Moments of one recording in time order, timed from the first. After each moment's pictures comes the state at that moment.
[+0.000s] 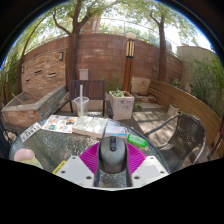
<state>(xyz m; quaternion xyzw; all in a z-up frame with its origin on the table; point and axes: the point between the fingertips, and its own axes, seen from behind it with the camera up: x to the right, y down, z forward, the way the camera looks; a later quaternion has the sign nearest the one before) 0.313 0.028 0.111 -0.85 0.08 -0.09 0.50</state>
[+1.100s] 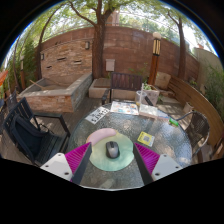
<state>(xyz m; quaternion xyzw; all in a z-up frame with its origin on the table) -0.059 -0.150 0.179 -0.89 0.00 -0.04 0.45</state>
